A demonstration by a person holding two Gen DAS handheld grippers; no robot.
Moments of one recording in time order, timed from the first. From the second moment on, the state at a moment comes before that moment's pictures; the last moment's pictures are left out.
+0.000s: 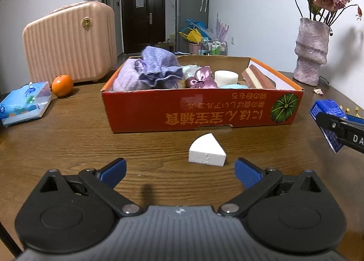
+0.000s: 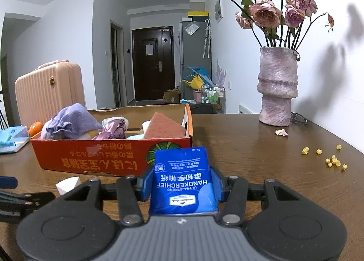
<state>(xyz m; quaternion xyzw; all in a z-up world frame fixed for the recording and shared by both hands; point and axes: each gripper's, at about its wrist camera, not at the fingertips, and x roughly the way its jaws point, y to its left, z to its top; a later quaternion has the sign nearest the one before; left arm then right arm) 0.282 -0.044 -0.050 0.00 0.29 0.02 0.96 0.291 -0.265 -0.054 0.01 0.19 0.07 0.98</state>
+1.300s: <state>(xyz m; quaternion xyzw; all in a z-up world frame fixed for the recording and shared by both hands) 0.332 -0.067 -0.063 0.01 0.33 -0.03 0.94 0.298 -0.264 -0.059 0.00 0.20 0.05 0.98</state>
